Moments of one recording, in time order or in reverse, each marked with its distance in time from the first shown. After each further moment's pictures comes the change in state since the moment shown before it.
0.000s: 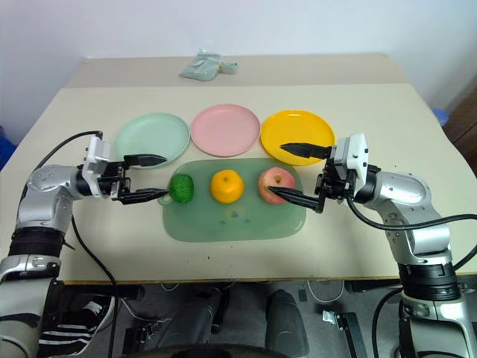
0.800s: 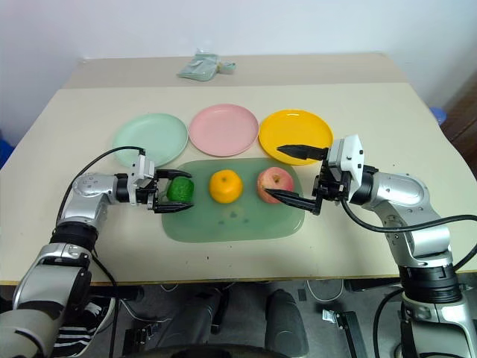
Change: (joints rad) left arm -0.105 -0.121 -0.112 0.320 0.152 -0.245 0.044; right arm 0.011 -0.013 0.011 -0.045 -0.009 0.025 -0.033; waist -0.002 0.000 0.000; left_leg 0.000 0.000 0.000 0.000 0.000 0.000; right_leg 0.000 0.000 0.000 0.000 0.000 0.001
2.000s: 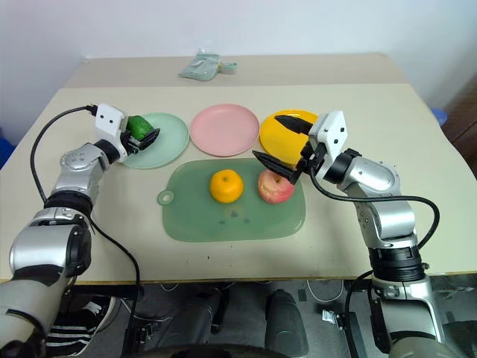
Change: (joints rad) left arm -0.297 0.011 0.134 0.388 0.152 -0.004 0.849; right arm -0.130 0.159 0.052 0.107 -0.143 -0.053 -0.231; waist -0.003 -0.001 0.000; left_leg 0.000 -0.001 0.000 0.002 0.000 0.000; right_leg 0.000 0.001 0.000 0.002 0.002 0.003
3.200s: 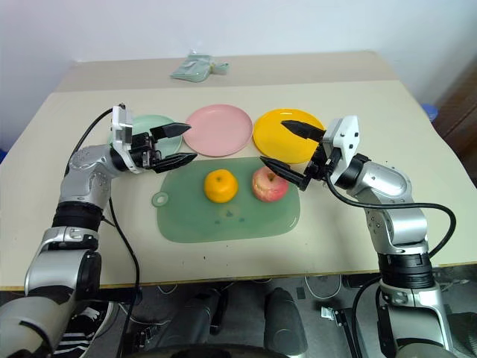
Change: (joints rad) left arm 0.195 -0.068 0.004 -0.598 -0.392 0.338 -0.804; right arm 0.038 -0.030 -0.047 -0.033 0.076 0.044 0.048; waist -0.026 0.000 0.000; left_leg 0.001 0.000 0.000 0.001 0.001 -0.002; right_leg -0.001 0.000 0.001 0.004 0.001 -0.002
